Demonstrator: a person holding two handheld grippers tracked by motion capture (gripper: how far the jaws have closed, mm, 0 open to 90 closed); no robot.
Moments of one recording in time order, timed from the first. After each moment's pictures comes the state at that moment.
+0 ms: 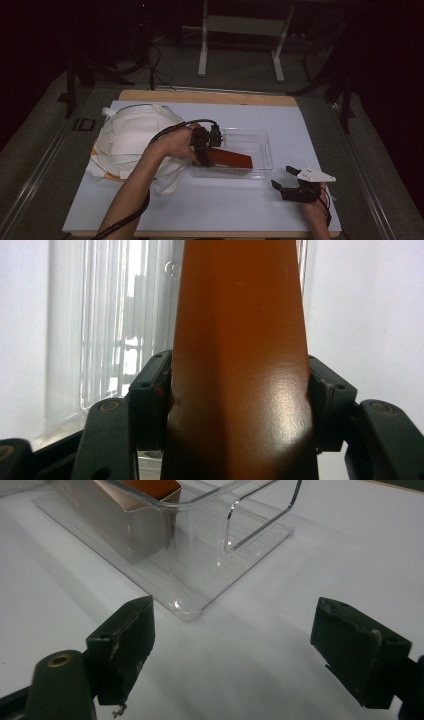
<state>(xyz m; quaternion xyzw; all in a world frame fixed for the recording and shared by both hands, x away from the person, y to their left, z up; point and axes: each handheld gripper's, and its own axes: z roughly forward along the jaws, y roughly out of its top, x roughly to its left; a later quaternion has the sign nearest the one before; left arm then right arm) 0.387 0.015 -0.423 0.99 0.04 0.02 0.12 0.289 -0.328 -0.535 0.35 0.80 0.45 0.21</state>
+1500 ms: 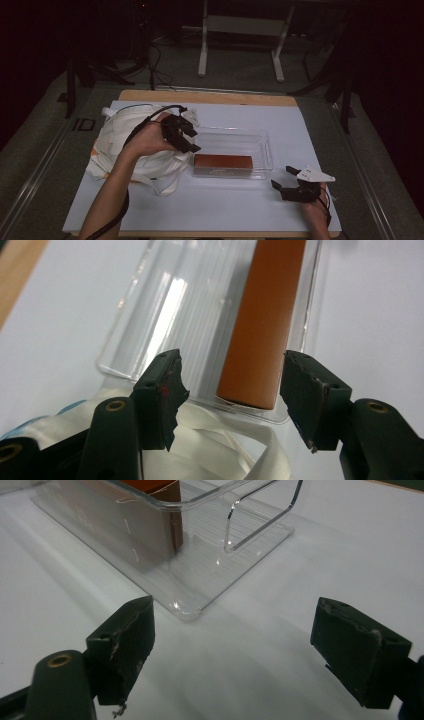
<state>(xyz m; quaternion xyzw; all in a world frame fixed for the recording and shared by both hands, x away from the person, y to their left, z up) 0.382 0.099 -0.387 0.95 0.13 0.07 0.29 0.289 -0.327 -0.535 0.35 0.80 0.45 0.21</state>
